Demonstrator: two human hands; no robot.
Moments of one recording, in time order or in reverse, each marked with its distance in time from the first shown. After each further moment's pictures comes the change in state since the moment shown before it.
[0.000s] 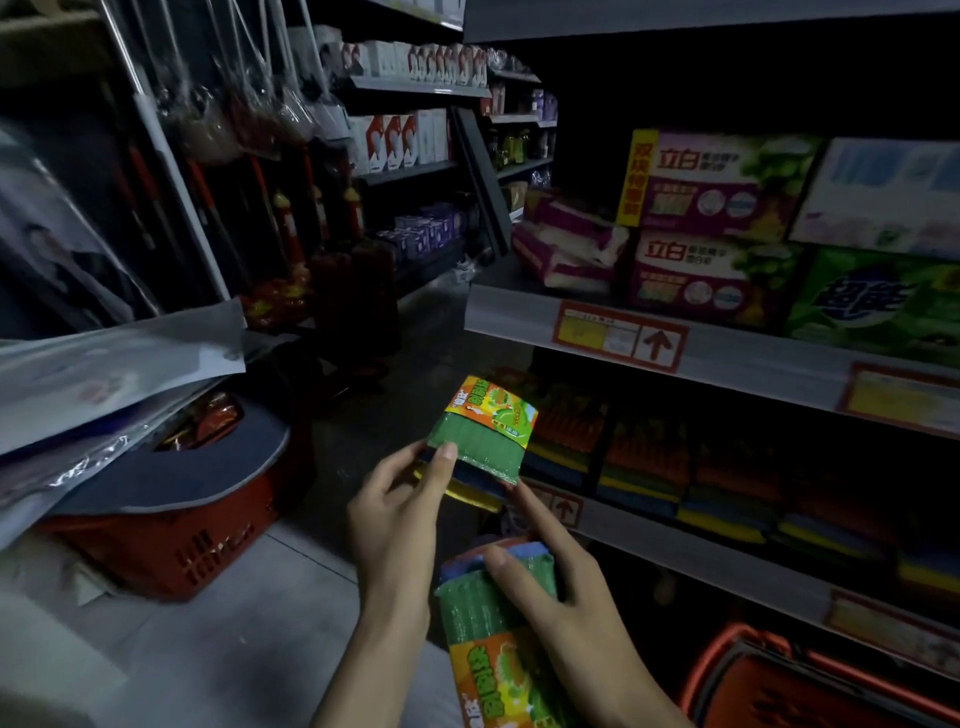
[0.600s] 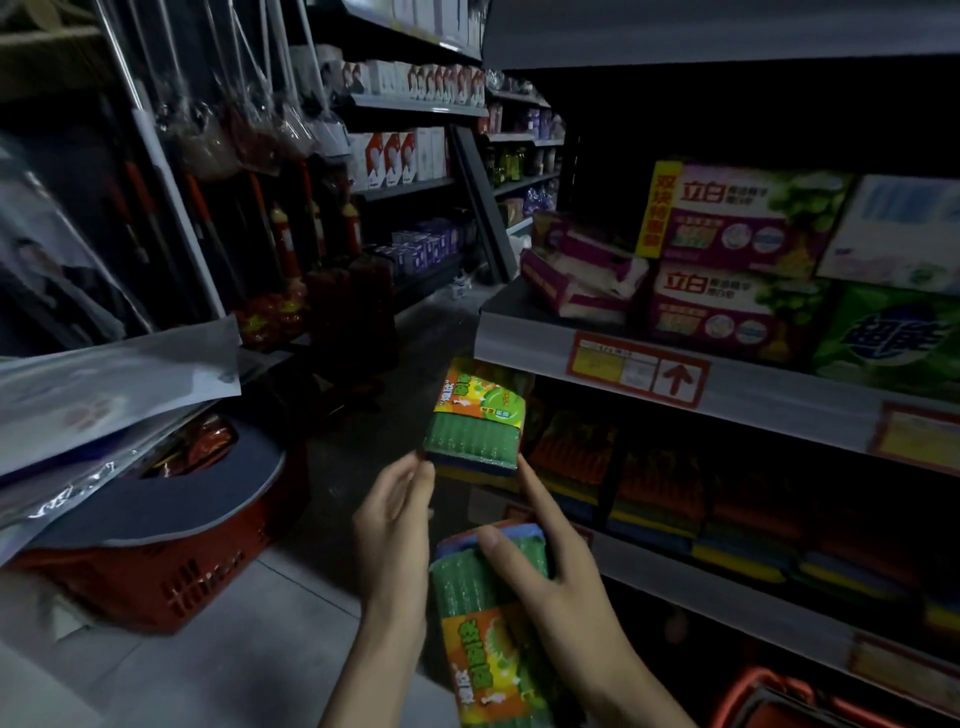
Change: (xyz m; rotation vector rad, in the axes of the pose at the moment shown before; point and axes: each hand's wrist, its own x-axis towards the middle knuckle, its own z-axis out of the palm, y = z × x) left_hand 0.031 0.001 0.004 -0.094 -0.033 0.009; right_hand 0.044 -0.014 0.011 0.016 0.008 -0.075
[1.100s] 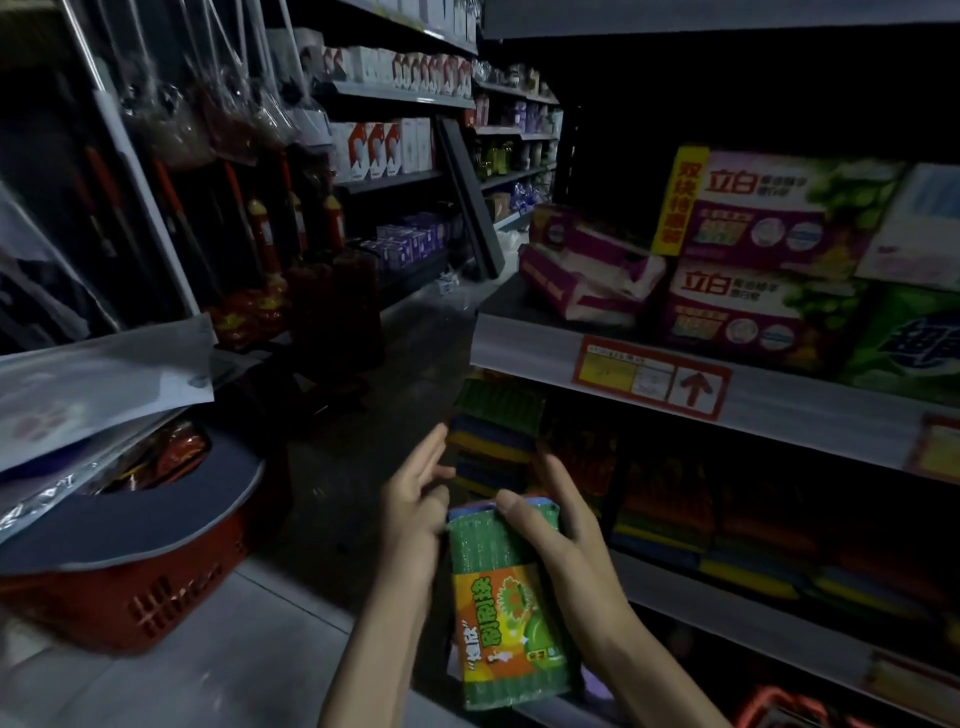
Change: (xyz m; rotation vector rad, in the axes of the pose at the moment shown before) left_hand 0.057 -0.028 0.018 0.158 -0.262 -0.015; right_hand 0.042 0.009 -0.003 0.350 0.137 0.125
